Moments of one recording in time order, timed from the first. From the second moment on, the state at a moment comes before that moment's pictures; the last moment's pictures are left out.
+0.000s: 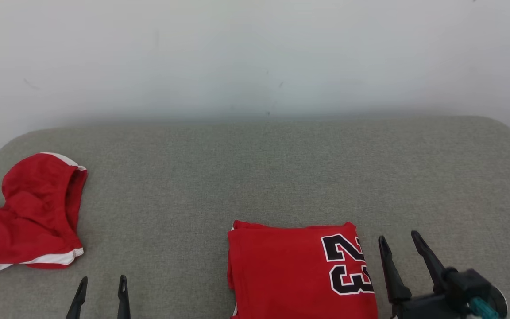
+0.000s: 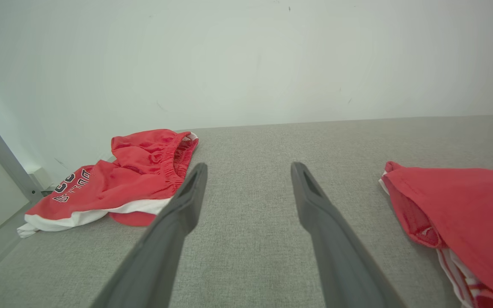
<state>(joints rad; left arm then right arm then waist) 0.11 0.14 -0.04 0.12 -0.11 0.02 -0.26 0.01 -0.16 0.05 0.17 0.16 0.13 -0.23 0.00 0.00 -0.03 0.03</state>
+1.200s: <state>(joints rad) -0.01 0.13 -0.07 0.17 -0.12 -0.01 -0.26 -0.35 -0.23 0.34 0.76 0.45 0.13 -0.17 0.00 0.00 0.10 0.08</state>
